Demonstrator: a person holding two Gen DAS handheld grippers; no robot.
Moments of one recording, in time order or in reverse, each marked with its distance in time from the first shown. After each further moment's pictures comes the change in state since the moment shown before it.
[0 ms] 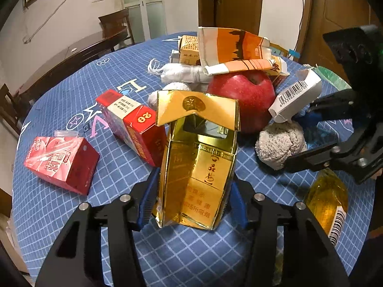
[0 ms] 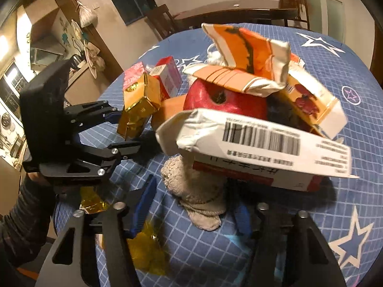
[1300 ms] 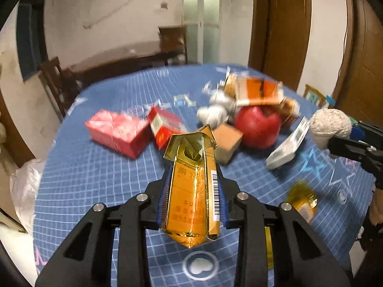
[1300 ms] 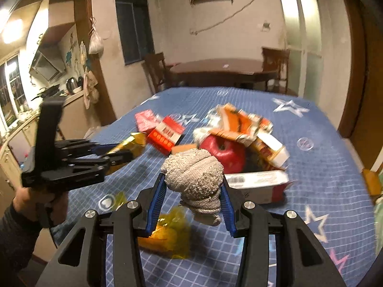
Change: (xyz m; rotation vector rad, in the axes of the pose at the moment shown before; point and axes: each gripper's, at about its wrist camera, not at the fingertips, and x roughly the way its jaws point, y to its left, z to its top) left arm -0.091 -0.024 -0.038 -0.263 -0.186 0.231; right arm -0.114 0.061 -0.046 -0.114 -0.397 -0.211
